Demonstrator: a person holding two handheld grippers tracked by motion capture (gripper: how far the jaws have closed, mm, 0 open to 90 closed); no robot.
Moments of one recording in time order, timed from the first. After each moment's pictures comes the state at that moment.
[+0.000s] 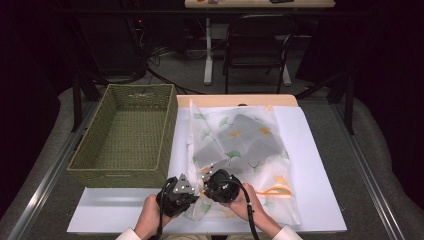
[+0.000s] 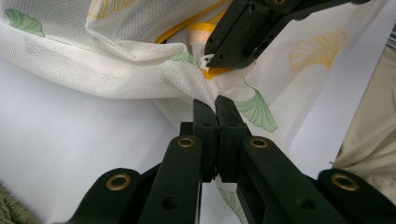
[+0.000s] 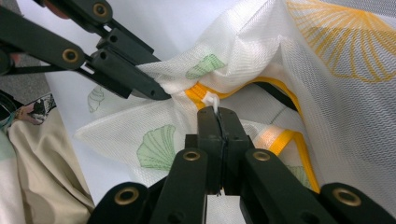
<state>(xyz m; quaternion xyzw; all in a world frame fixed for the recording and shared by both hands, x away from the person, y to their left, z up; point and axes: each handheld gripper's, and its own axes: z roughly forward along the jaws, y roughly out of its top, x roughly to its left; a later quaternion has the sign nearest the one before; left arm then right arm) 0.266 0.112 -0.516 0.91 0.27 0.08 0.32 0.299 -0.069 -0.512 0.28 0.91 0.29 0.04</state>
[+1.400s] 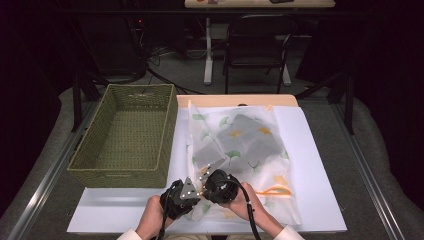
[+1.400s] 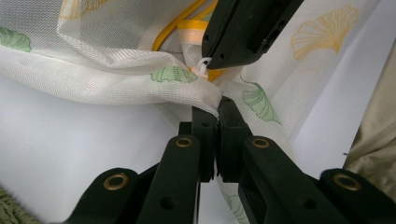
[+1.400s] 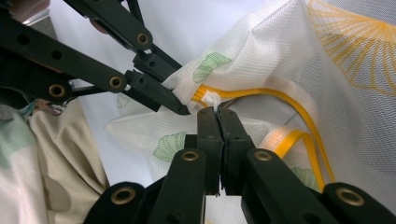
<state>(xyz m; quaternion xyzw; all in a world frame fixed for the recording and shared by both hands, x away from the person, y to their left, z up) 0.260 0.101 -0.519 0.92 0.23 0.11 0.28 0.294 -0.064 -0.502 0.26 0.92 0.29 0.02</state>
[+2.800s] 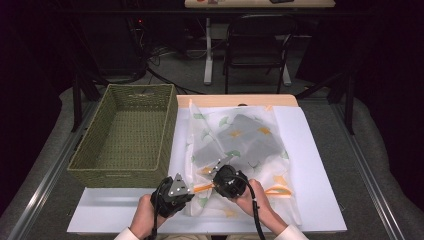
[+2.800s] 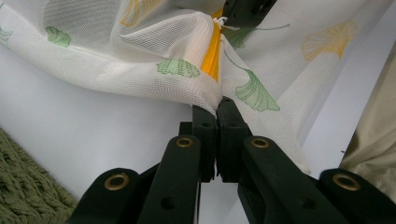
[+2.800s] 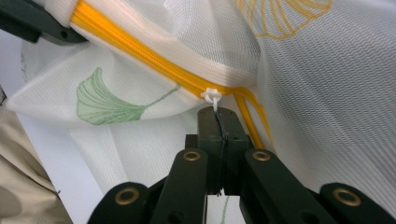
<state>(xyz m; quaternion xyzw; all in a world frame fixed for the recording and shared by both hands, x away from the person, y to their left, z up) 0.258 0.120 -0.506 0.90 0.26 0.12 0.32 0.307 -0.085 -0.506 0.31 0.92 0.25 0.07</state>
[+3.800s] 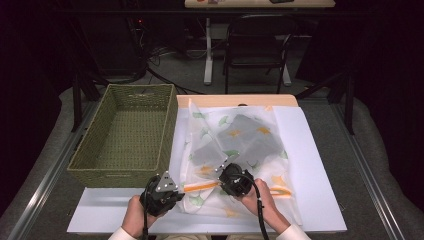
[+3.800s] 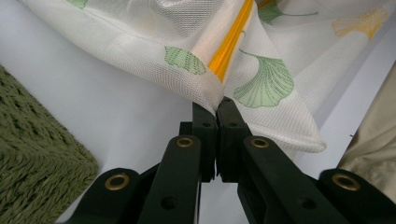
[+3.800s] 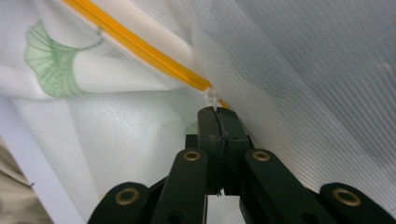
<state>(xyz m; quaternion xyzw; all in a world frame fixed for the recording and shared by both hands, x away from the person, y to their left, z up) 0.262 0.147 -0.505 0.89 0.30 0.11 0.32 0.311 -0.100 -0.509 0.34 0.91 0.23 0.08</state>
